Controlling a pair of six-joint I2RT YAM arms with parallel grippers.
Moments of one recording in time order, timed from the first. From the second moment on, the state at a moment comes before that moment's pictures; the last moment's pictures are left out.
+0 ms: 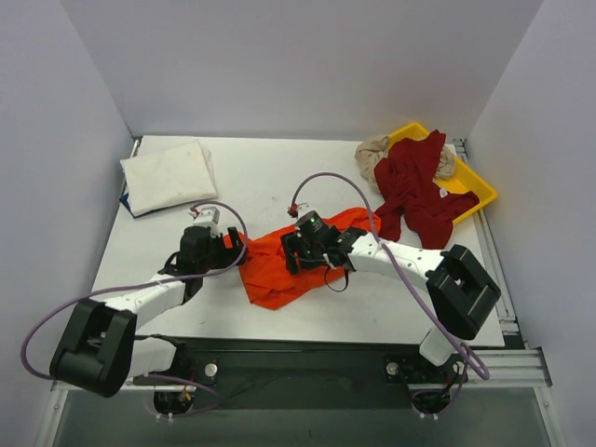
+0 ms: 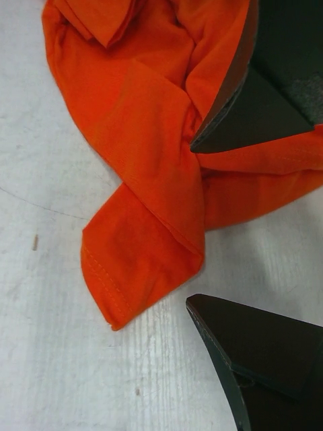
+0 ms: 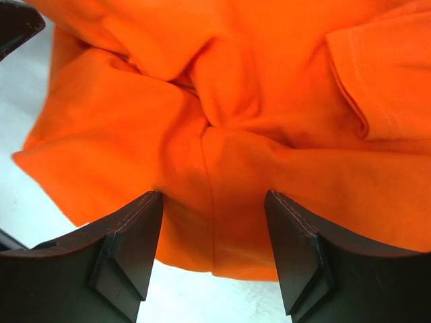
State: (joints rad) left arm -0.33 1.21 0.41 0.25 0.01 -0.43; right arm 0.85 1.64 1.03 -0.28 0.05 0.41
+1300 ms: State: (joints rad) left arm -0.23 1.42 0.47 0.30 -0.05 -0.44; right arm 0.69 1.31 0.88 -0.47 0.39 0.40
